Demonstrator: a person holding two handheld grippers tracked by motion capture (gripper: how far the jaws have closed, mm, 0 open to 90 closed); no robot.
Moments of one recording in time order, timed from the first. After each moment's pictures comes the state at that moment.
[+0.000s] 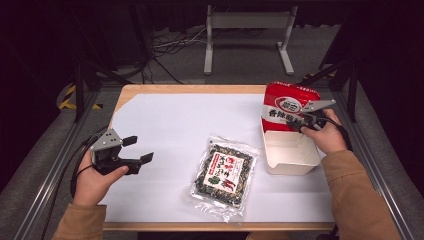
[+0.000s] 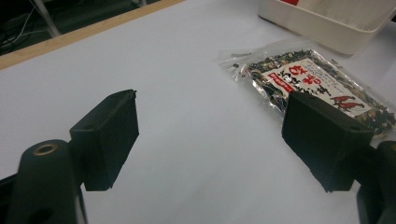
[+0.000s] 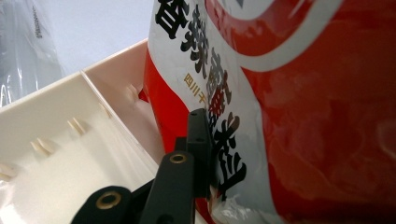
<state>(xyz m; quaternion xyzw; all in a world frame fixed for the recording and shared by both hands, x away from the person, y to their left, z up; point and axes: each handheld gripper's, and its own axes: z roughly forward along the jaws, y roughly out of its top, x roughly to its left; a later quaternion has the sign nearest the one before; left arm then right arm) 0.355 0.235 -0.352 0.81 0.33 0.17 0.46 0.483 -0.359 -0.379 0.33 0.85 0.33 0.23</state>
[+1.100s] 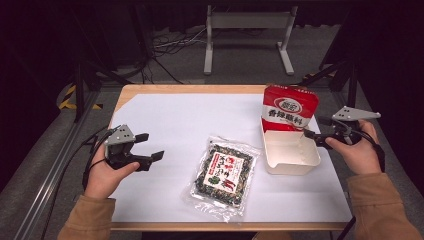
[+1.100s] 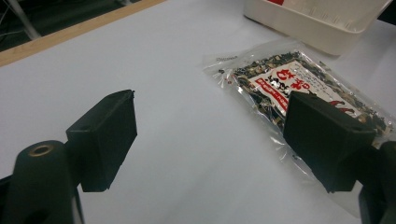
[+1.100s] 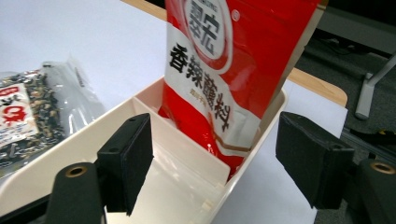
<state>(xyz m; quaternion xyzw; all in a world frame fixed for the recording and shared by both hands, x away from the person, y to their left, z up) 0.369 0.212 -0.353 0.82 0.31 0.15 0.47 0.397 -0.382 -0.328 0.38 0.79 0.40 0.27</state>
